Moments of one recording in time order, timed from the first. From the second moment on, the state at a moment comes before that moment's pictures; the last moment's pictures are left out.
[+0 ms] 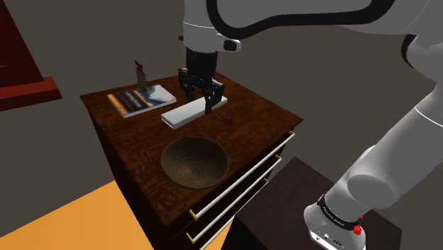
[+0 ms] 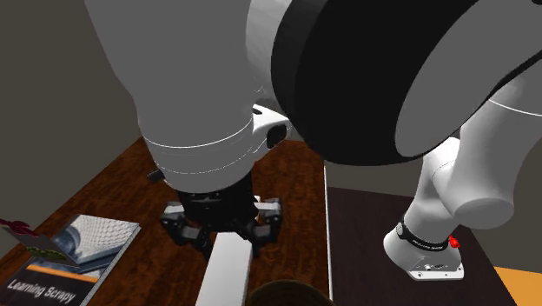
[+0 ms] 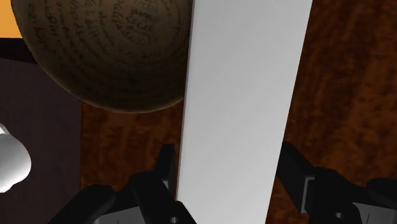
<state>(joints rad) -0.06 -0.04 0.62 -1.78 0.02 1.73 1.93</state>
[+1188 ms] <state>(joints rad) 0.02 -0.16 0.72 -1.99 0.11 1.84 2.08</state>
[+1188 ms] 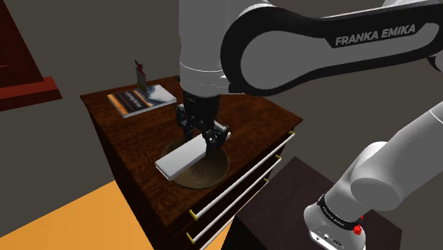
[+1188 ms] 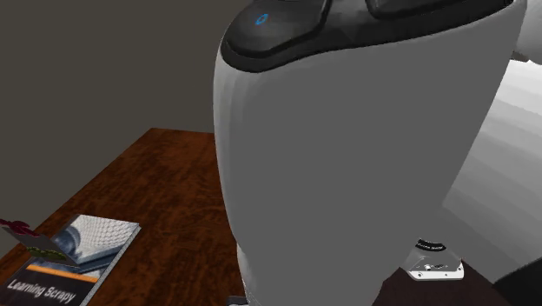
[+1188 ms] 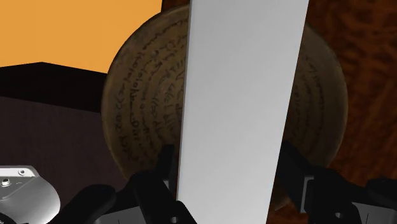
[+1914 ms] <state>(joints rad) 0.03 -0.15 0.73 -2.05 0.11 1.91 2.09</state>
